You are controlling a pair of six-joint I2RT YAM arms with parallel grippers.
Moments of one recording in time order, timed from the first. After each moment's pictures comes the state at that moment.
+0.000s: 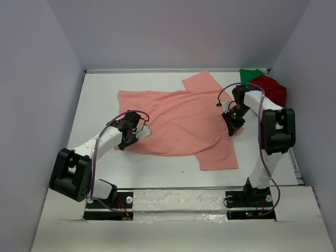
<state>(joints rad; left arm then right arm) -0.42 1.36 0.81 -0.74 -0.26 0.69 0.06 1.93 1.43 -1.12 -0.26 -0.53</state>
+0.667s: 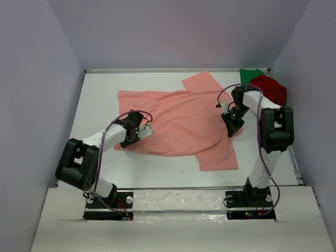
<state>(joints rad) -0.42 1.47 0.81 -0.63 -0.28 0.75 0.06 1.95 1.43 -1.12 -0.27 -0.52</state>
